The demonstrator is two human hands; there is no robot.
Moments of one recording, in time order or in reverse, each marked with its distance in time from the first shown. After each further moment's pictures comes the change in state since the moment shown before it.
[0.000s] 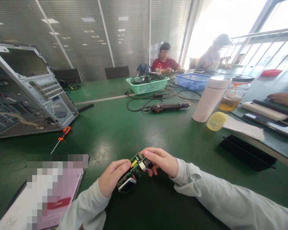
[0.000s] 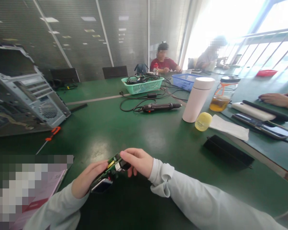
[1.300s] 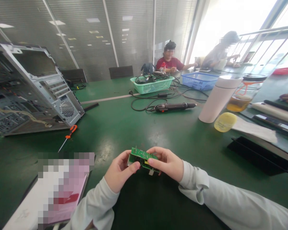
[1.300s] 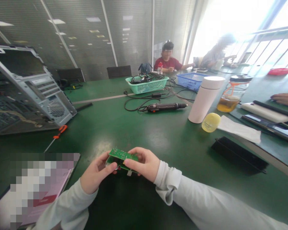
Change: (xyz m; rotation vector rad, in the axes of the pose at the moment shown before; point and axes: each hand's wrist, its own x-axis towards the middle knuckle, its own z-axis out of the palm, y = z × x) left_hand 0.002 0.004 0.011 -0.249 0.203 0.032; right_hand -0.002 0.015 0.002 -0.048 0.089 -0.075
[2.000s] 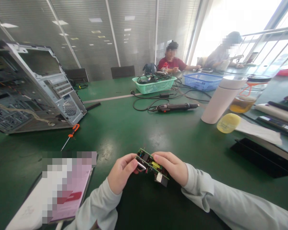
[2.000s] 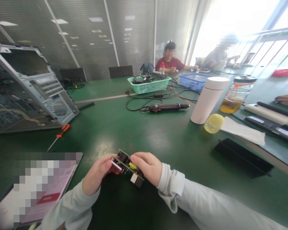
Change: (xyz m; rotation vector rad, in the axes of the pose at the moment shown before) left_hand -0.001 0.009 0.000 0.123 -0.069 -0.068; right_hand -0.007 -0.007 0.004 -0.345 0.048 -0.127
